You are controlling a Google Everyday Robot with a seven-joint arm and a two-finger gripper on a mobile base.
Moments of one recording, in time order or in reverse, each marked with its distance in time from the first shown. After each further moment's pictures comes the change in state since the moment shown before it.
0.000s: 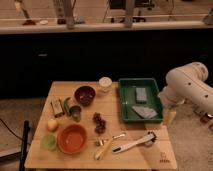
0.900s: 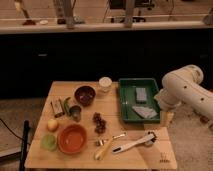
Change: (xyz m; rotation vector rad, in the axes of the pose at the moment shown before) arm -0.015 0.006 0.010 0.007 0.003 -0.072
